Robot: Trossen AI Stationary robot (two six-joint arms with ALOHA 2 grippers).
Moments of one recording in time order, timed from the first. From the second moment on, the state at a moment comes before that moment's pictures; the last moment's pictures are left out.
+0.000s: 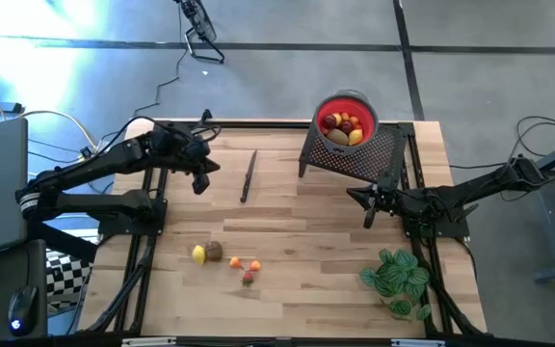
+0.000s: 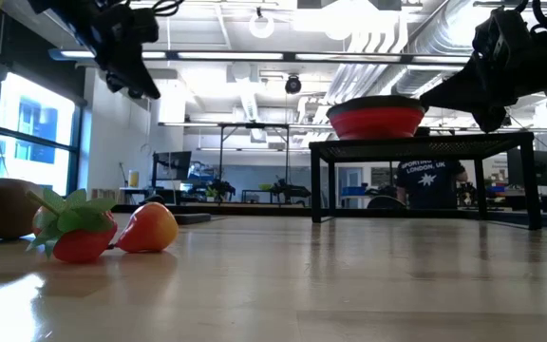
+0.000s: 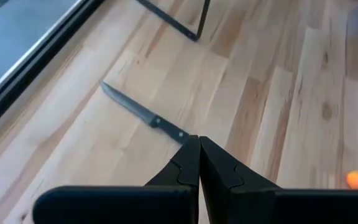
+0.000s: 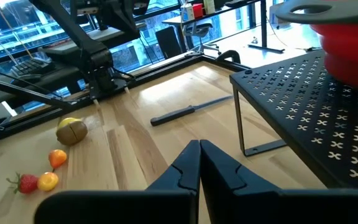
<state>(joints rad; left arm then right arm) 0.47 0.86 0.84 -0.68 0.13 -0.03 0.25 0.57 0.14 0.24 0.62 0.39</state>
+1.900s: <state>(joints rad) -0.09 1.02 0.84 -0.46 0.17 0.01 0.25 0.57 0.14 0.23 0.60 0.34</state>
